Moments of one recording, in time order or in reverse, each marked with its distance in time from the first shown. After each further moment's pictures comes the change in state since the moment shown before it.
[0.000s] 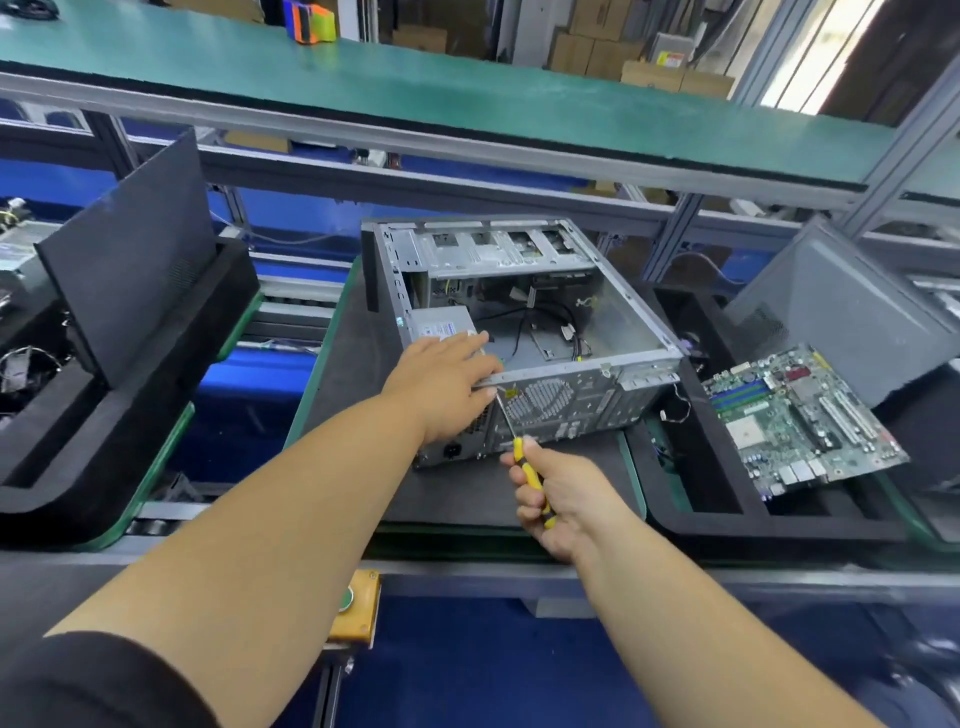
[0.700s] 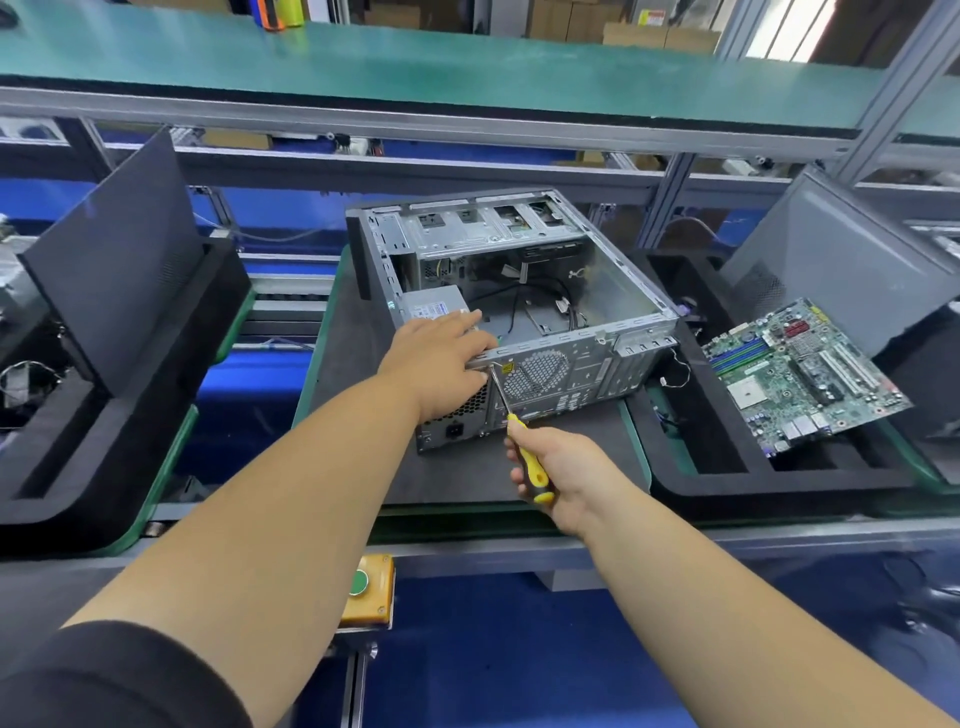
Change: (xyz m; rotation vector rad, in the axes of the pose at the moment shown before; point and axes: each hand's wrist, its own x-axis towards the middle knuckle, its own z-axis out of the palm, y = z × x) left_hand 0.009 -0.006 -0.004 -0.003 0.021 0.010; right_hand 0.014 0.004 -0.007 -0.147 0.016 -0.062
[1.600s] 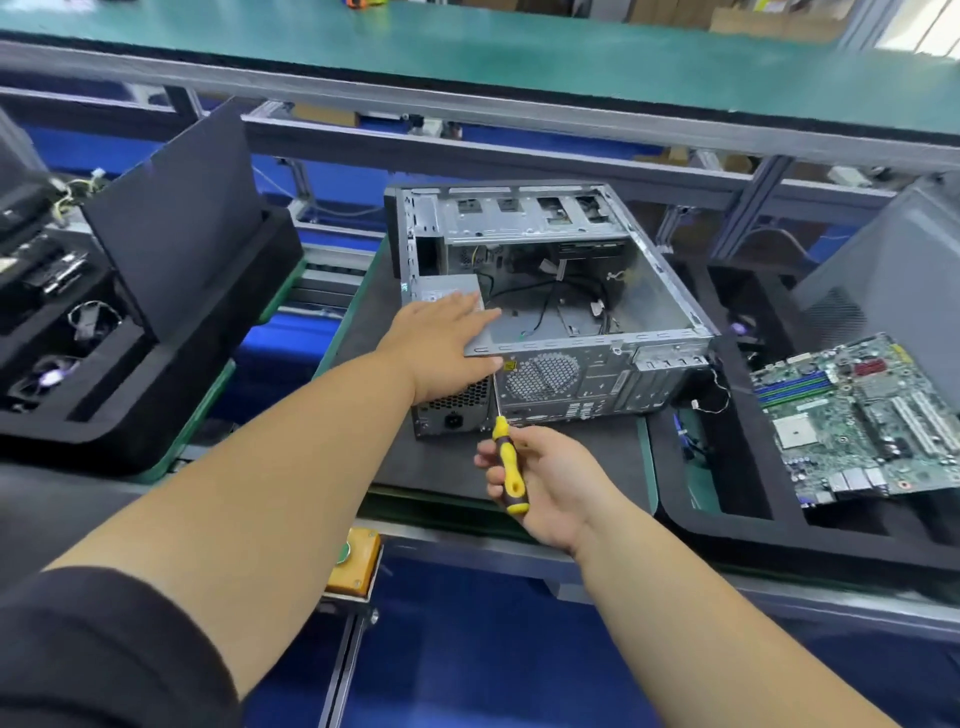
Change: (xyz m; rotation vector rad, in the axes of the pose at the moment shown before) left_hand 0.001 0.015 -0.005 0.037 -0.062 -0.194; right_hand 0.005 -0.007 -0.024 0.171 -0.396 0.163
